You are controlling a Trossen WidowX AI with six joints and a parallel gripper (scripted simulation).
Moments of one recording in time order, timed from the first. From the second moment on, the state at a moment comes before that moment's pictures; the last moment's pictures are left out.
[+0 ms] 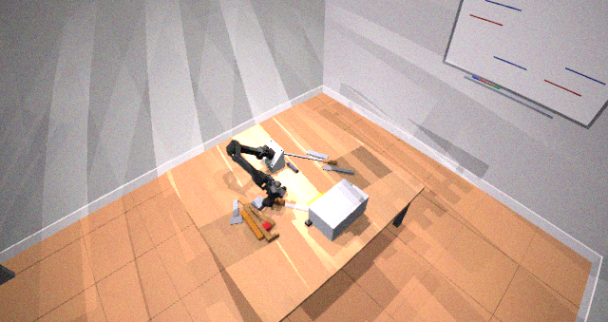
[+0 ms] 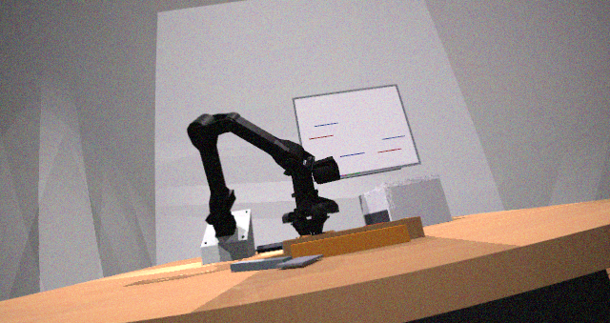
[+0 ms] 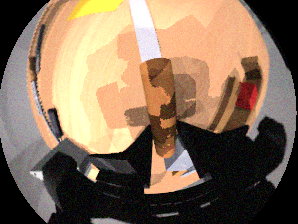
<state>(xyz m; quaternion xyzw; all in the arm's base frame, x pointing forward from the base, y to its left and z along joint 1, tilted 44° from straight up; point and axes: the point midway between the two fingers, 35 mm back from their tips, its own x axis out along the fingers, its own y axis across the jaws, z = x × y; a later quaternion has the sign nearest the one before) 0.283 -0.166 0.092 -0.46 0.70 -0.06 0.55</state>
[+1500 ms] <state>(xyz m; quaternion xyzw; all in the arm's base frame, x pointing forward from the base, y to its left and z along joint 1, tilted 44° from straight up) 0.311 -0.152 0.079 -0.45 0.70 -0.07 0.56</state>
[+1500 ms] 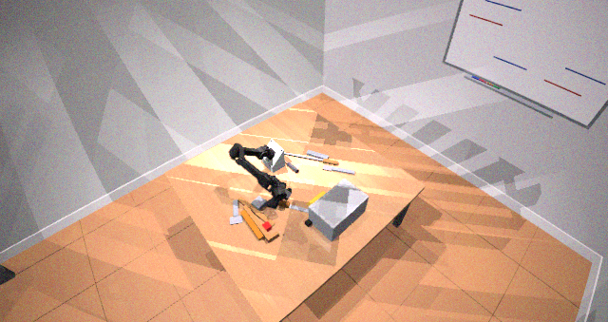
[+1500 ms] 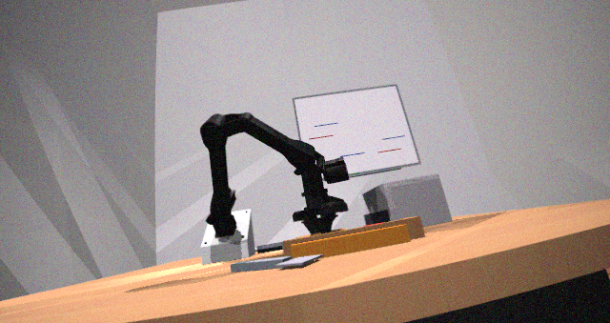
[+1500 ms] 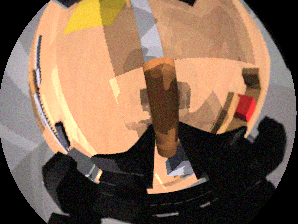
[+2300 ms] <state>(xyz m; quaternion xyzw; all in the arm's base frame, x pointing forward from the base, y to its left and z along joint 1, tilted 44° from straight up) 0.337 -0.141 0.069 -0.45 0.70 -0.07 0.56</state>
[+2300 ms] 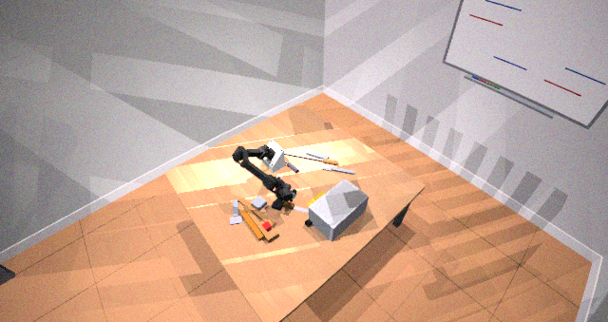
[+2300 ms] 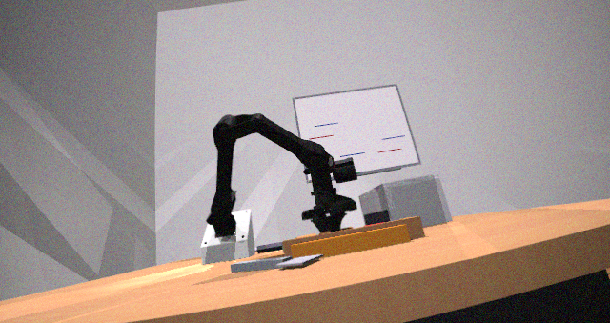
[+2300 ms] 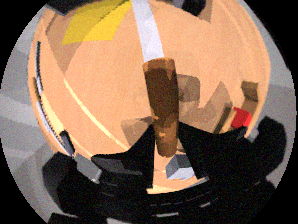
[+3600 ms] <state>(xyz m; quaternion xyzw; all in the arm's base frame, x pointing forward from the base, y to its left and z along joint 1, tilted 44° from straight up) 0.380 -0.122 0.053 -0.45 0.70 -0.07 0.56</state>
